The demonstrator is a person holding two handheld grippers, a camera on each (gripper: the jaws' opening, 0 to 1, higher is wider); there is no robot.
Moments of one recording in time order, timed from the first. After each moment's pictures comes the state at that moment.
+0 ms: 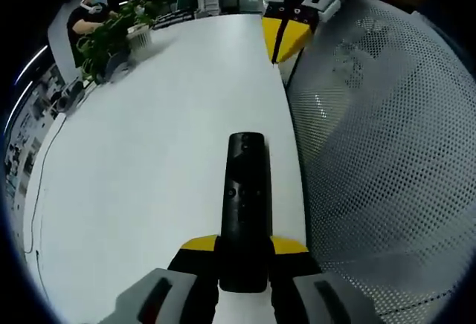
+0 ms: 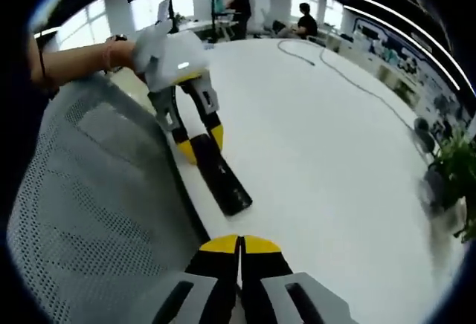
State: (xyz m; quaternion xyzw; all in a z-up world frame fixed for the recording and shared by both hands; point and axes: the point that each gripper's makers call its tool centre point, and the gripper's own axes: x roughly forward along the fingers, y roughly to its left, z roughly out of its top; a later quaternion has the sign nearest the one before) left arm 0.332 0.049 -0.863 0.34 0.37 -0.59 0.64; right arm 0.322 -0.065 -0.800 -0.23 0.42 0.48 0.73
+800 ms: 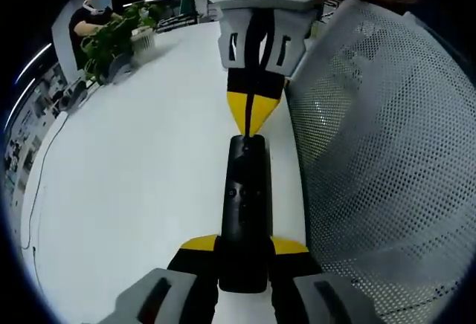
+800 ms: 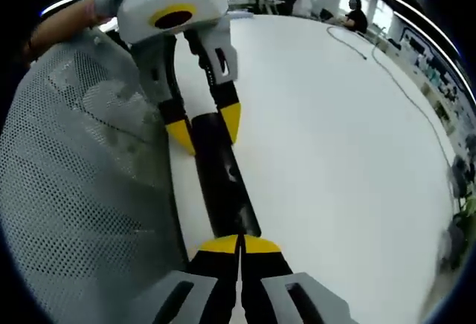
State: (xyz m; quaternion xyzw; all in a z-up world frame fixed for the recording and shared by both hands) left arm 0.332 0.049 -0.863 0.32 0.36 -0.59 0.65; right arm 0.336 -0.033 -0.853 -0.32 0.43 0.54 0.65
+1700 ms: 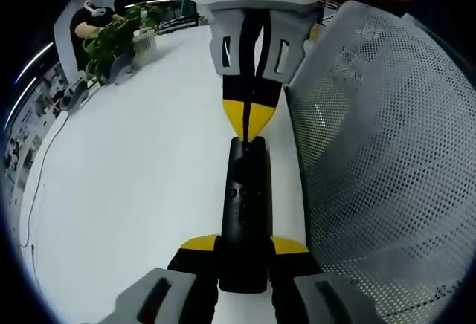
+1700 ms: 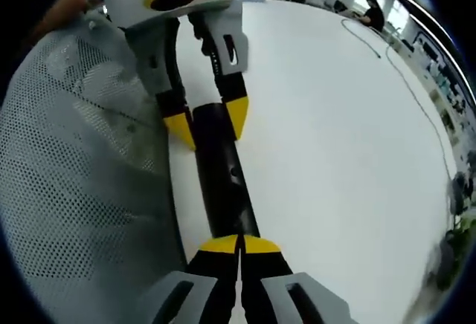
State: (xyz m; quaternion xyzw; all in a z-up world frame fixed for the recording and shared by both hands) left arm 0.331 0.048 -0.862 0.32 0.36 -0.59 0.65; right arm 0.338 -0.029 -0.857 -0.37 0.46 0.53 0.61
